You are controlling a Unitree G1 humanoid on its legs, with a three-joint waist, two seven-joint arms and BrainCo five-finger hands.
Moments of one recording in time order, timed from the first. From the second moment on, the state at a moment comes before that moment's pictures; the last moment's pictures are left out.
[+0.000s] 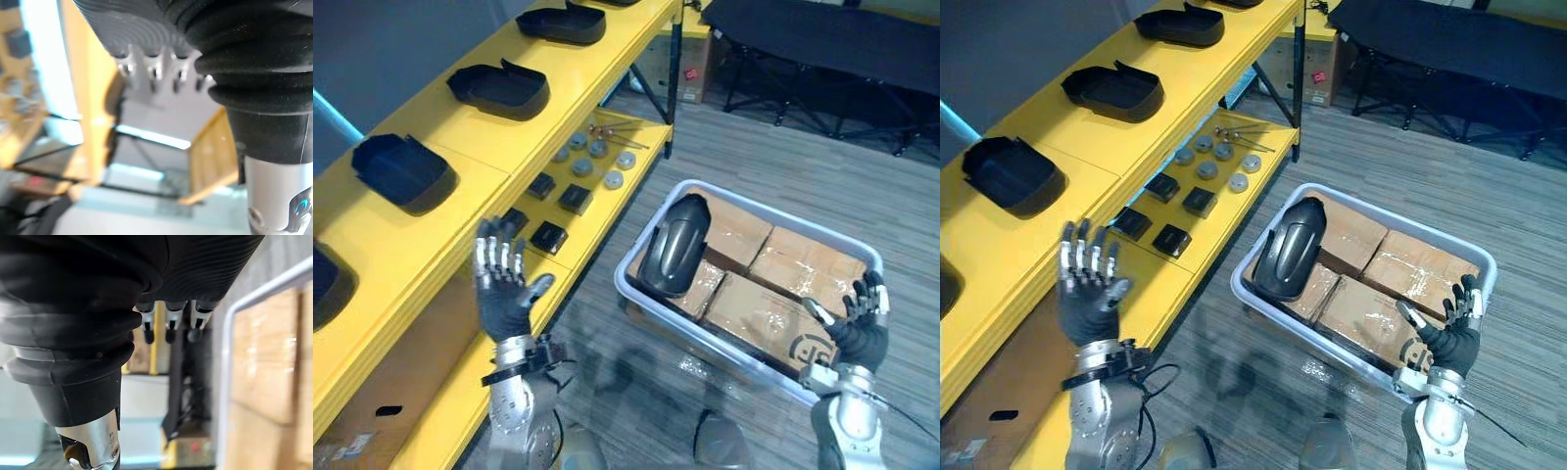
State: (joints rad) left arm 0.25 0.07 -0.18 -0.35 -0.30 -0.33 0.23; right arm 0.23 -0.20 -0.17 -0.02 0.24 -0.23 -0.43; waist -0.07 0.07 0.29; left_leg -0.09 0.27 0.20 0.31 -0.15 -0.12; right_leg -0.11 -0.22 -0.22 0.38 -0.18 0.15
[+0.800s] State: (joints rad) left arm 0.05 0.19 -0.44 0.47 -0.03 -0.17 0.28; right arm -0.74 -0.58 -0.09 0.95 0.31 -0.14 -0.55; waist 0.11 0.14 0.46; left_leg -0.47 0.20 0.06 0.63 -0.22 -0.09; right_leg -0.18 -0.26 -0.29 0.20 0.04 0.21
